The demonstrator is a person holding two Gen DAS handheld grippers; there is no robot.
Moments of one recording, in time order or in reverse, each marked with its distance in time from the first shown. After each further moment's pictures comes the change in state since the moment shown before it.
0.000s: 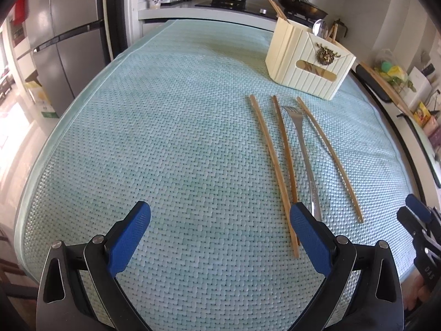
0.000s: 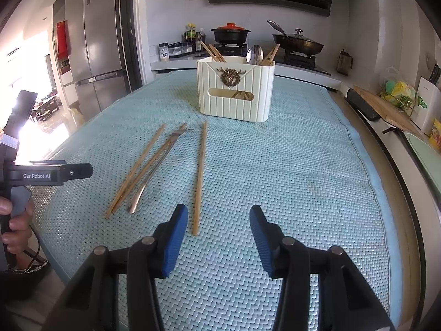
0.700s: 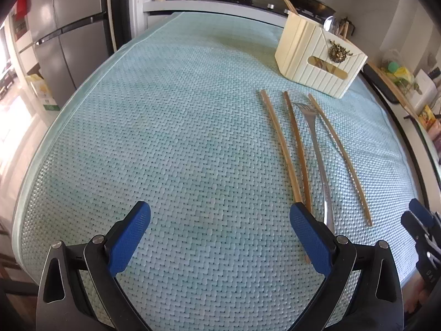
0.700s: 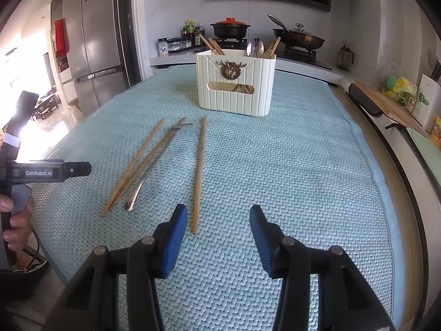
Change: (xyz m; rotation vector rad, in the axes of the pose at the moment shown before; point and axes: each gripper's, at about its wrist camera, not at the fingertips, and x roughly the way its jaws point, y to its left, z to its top) left arm 0.012 0.008 0.003 -0.020 0.031 0.003; right arm 0.010 -0.001 0.001 0.005 0.028 0.003
